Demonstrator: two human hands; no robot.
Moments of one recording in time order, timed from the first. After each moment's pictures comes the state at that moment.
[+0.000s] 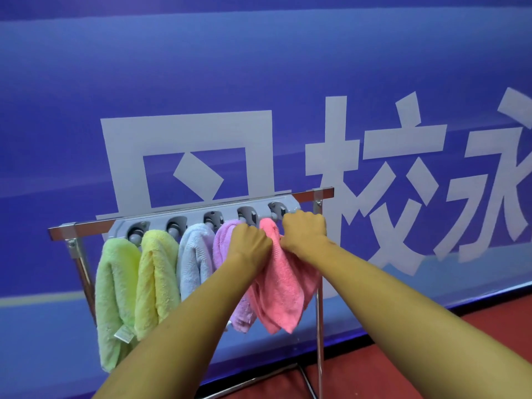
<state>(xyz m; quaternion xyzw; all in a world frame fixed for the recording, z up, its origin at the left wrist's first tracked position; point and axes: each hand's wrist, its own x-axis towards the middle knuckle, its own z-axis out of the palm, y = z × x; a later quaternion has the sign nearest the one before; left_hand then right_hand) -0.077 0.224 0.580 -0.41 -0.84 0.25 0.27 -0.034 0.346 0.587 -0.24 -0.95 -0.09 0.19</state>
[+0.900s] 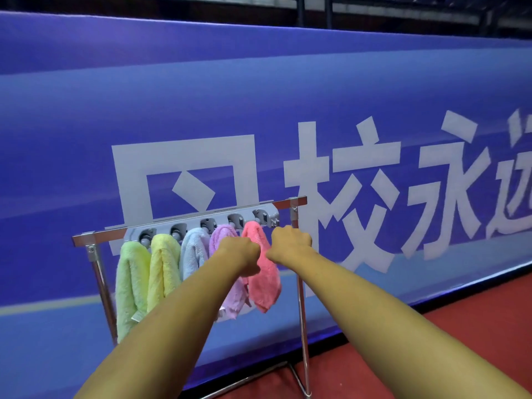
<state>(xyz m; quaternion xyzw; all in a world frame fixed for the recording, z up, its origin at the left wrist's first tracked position) -0.015 0.186 0.600 -0.44 -0.86 0.21 0.15 0.069 0.281 0.607 -0.29 -0.95 0.02 0.14</state>
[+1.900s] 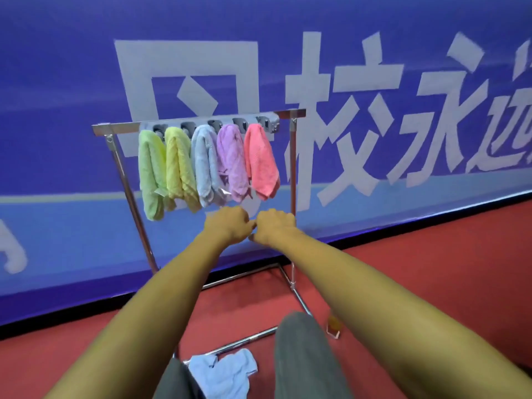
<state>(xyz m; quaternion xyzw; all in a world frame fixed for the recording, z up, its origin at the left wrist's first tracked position) 0.088 0.060 0.450 -0.37 -0.92 -0.08 0.05 0.176 0.149 0.454 -0.25 -0.97 0.04 0.05</state>
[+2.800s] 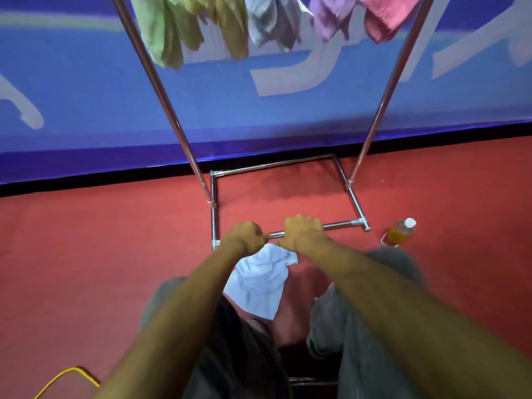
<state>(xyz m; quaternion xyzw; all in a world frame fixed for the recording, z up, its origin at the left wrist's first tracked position) 0.009 -0.032 0.115 -0.20 -0.93 -0.11 -0.30 0.077 0.104 0.146 -0.19 -0.95 0.09 -0.24</state>
